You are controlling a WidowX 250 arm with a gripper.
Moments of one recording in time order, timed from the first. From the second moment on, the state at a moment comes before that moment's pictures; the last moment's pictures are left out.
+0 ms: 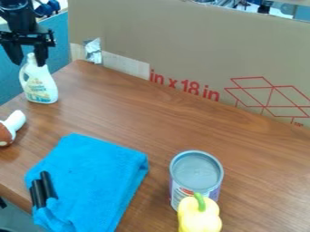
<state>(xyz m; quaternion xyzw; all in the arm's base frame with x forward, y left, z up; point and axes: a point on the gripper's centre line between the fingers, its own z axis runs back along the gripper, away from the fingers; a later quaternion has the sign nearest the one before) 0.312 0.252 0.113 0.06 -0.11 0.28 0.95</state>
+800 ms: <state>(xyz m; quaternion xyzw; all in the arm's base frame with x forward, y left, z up) 0.315 0.210 0.127 0.02 -0.14 0.25 0.96</state>
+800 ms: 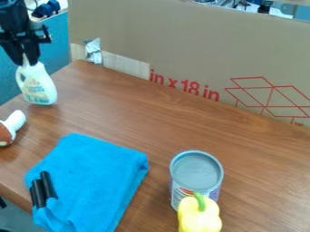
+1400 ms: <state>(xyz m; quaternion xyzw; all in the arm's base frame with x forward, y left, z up) 0.353 0.064 0.147 0.01 -0.13 0.08 0.99</state>
